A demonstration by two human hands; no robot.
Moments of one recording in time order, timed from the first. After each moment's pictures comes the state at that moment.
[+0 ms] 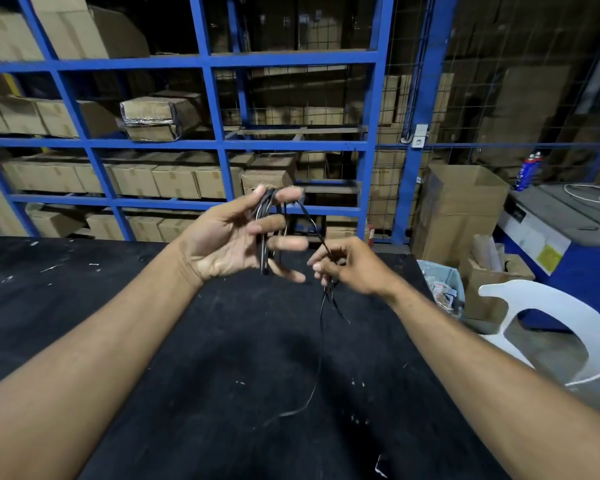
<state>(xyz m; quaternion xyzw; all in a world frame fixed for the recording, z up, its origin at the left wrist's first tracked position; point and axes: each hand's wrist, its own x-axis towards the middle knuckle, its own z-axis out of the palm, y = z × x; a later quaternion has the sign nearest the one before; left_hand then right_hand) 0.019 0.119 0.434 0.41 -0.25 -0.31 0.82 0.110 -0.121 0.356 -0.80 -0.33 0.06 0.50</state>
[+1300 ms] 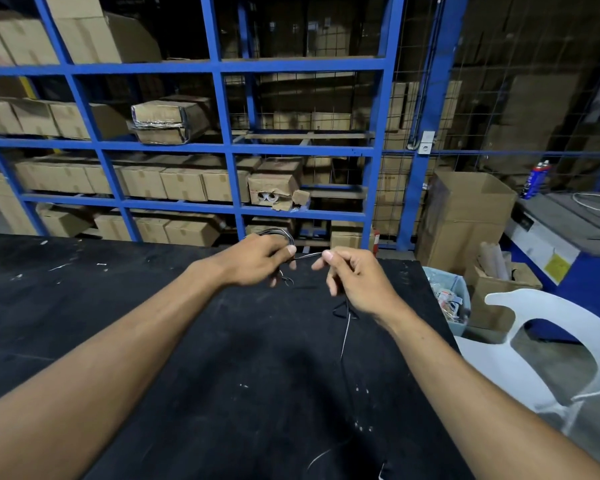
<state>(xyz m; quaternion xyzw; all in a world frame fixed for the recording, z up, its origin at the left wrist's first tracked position) 0.042 0.113 0.403 0.96 -0.12 0.03 0.24 0.074 -0.110 0.353 -0.78 -0.29 -0.03 0.55</state>
